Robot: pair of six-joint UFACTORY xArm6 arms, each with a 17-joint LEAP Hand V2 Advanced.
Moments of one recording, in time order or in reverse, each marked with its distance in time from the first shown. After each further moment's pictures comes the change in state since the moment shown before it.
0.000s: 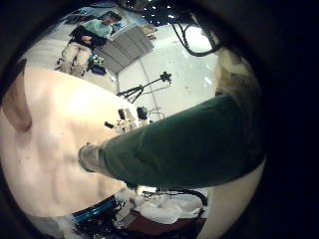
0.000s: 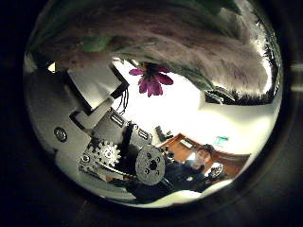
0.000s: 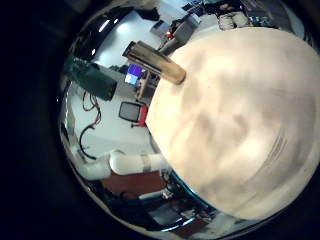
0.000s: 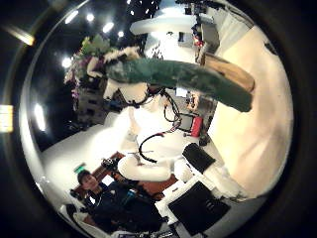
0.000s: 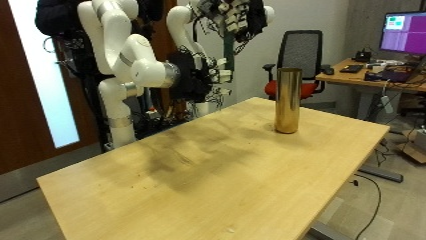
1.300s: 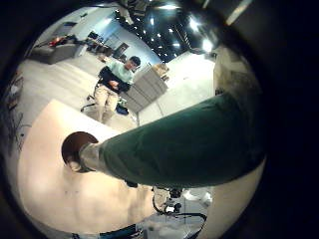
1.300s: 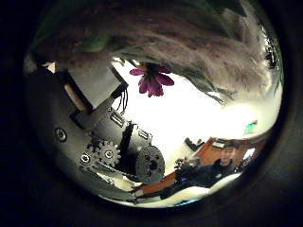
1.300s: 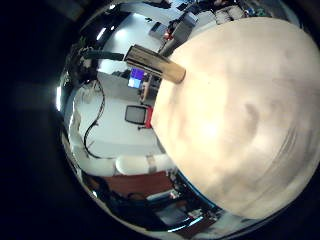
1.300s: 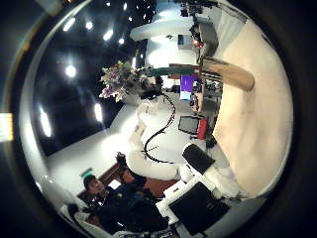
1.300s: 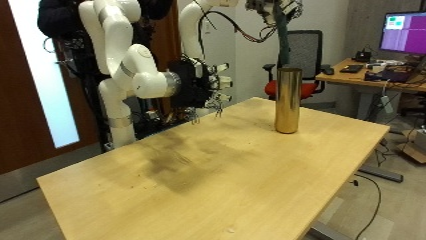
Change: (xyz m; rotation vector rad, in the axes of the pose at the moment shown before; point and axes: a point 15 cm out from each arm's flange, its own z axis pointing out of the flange) left arm -0.072 -0.089 -0.158 0.306 -0.147 0.004; right arm 0.018 0.004 0.007 -0.017 -0.028 0.043
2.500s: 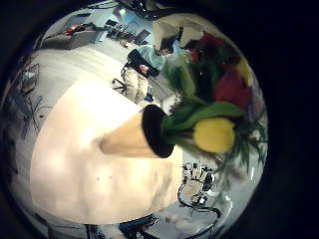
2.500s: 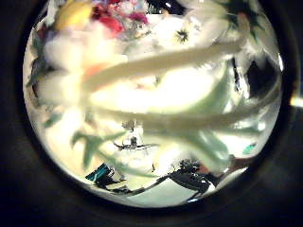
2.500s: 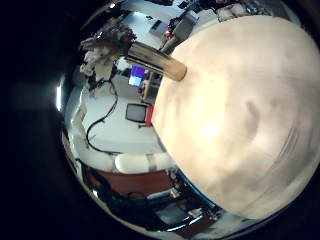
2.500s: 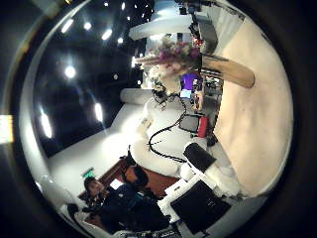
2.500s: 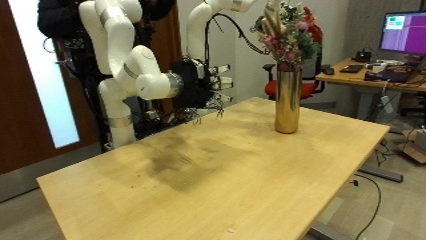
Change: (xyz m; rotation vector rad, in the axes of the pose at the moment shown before) left arm -0.100 0.036 -0.082 -0.062 -0.281 -0.163; right arm -0.001 0.003 0.012 -0.030 -0.011 -0.002
